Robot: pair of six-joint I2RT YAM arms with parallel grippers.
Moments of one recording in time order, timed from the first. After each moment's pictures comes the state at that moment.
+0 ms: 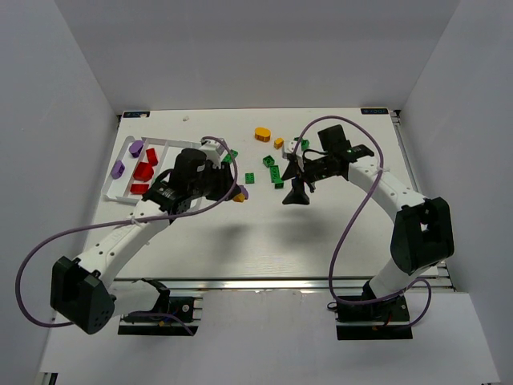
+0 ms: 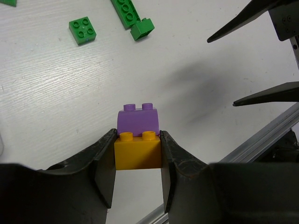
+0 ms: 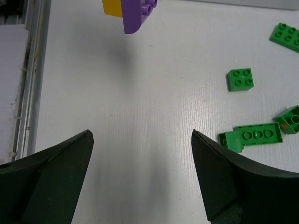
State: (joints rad) left arm -0.53 1.22 0.99 -0.36 0.19 -0.38; right arm 0.40 1.62 1.28 -0.65 -0.98 -0.86
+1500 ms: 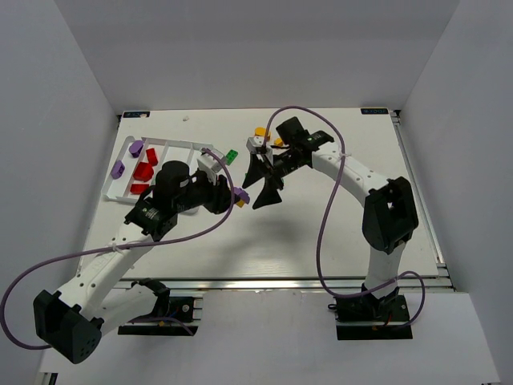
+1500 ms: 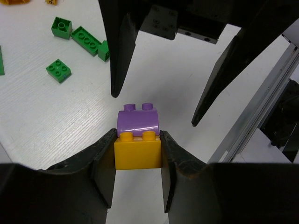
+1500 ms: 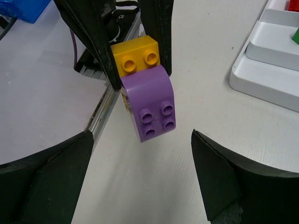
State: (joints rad) left arm -0.53 1.00 0.87 -0.27 0.38 -0.09; right arm 0.60 1.88 1.63 -0.82 -1.29 -0.85
